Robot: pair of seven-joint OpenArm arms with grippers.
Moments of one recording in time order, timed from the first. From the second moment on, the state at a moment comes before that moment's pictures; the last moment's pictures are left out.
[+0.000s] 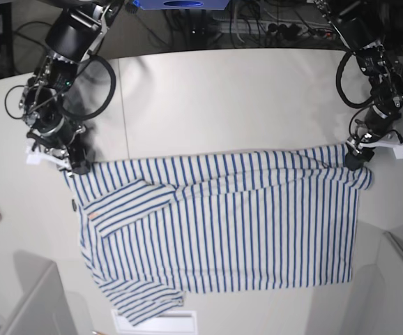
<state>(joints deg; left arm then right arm) 1.8 -13.6 -40.5 70.8 -45.6 -16.3 43.7 4.0 0.0 35.2 75.5 47.7 -6.6 -49.2</state>
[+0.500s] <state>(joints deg) 0.2 -13.7 -40.3 66.8 -45.8 -16.2 45.2 8.8 2.4 35.3 66.9 48.4 -5.7 -46.6</state>
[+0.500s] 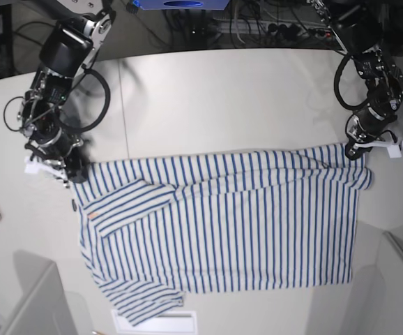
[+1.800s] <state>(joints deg) 8.3 -21.8 -33.0 90.5 -44.4 -7.5 60.8 3.9 9.2 34.1 73.0 57.9 -15.2 -61.4</state>
